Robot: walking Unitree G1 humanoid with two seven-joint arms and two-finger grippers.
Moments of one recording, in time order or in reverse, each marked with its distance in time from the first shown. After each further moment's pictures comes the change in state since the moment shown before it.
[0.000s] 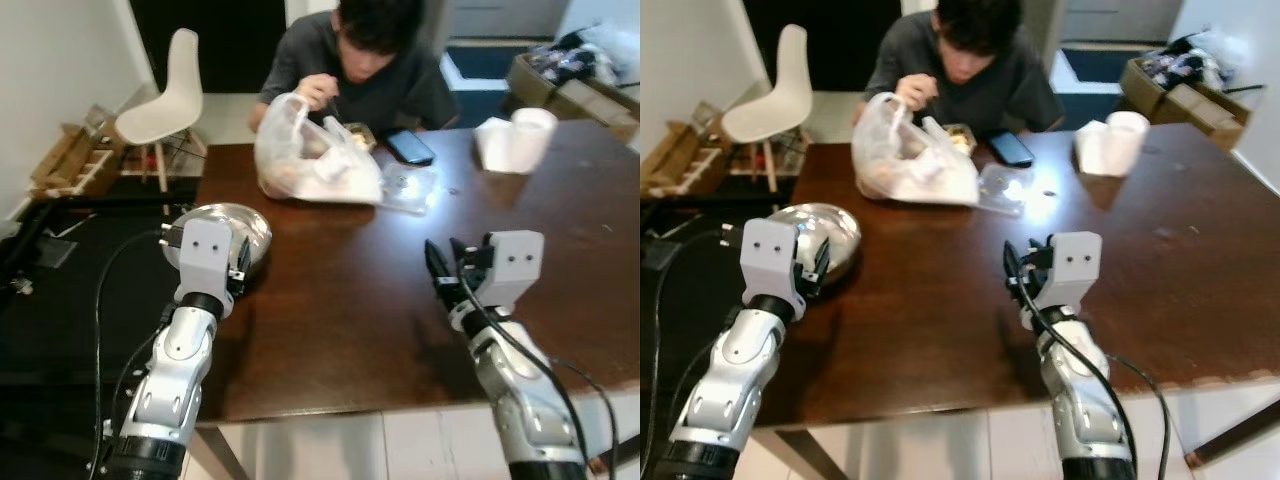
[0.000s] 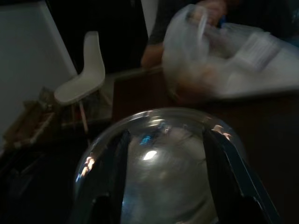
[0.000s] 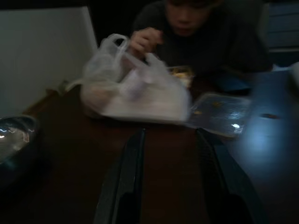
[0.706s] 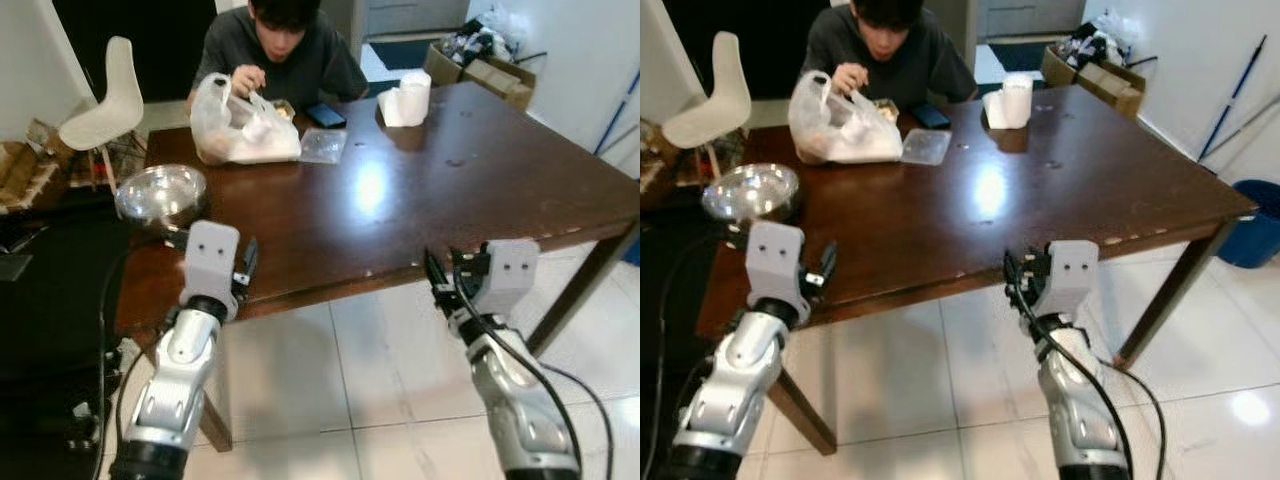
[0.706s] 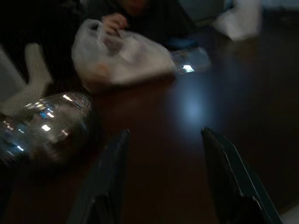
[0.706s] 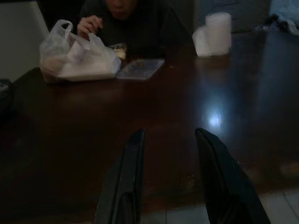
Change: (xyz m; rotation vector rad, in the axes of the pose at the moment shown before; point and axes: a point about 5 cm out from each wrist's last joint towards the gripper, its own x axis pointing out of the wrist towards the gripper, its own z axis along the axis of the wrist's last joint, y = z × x) left arm 0.003 -0.010 -0.002 -0.001 0.008 -0.040; right arm -0.007 -0.007 -0.015 -0.013 0.049 -0.045
